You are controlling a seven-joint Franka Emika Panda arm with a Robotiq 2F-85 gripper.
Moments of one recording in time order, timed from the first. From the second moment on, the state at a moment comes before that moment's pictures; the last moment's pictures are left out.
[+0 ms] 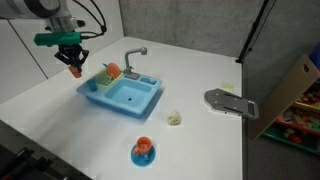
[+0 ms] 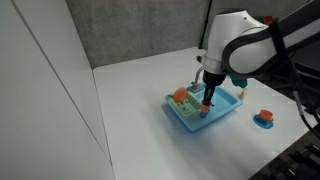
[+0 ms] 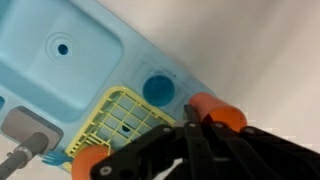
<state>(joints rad) 0.12 0.36 0.18 -2.10 -0.10 2.38 -0.26</state>
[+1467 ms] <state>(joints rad) 0.13 0.41 0.20 -2.10 -0.11 2.45 -0.46</state>
